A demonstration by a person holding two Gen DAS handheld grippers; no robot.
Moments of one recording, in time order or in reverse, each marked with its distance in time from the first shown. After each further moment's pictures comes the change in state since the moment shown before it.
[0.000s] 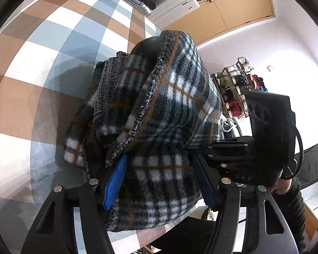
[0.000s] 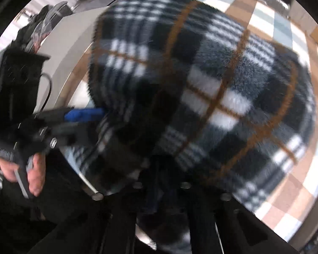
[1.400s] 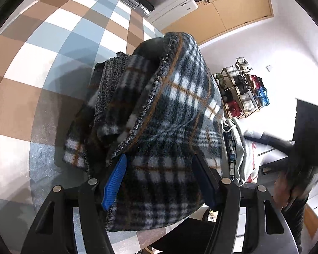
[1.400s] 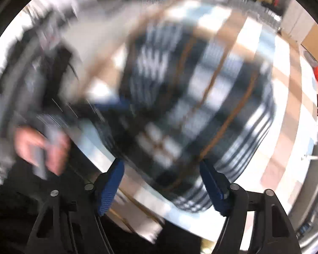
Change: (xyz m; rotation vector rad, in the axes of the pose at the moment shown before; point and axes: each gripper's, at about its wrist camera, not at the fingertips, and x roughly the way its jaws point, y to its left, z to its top) left arm 0.000 -0.005 -0.003 0.001 -0.014 0.001; right arm -0.110 0.023 -0.047 -0.016 -0.245 -0.008
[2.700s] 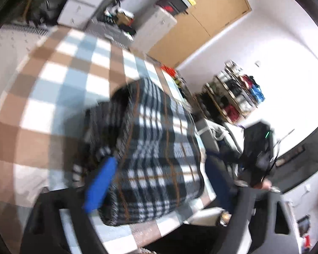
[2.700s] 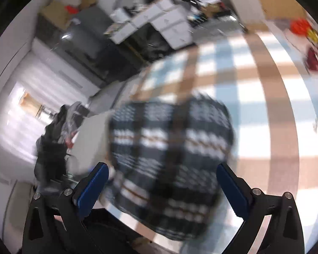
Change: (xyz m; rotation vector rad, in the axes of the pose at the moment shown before) left arm -0.051 -0.059 0.007 0.187 -0.155 0.079; right arm -0.019 -0.124 -0.095 0.437 -0.308 0.260
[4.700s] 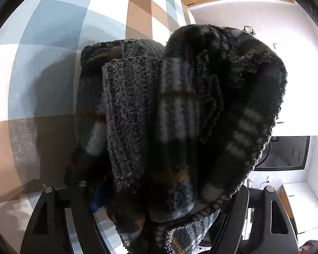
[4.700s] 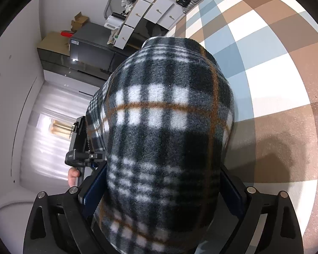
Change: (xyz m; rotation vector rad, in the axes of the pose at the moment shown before) left arm 0.142 0.063 0.029 -0.238 0.553 -0.185; right arm 0.058 -0.069 -0.024 0.182 0.031 0.291
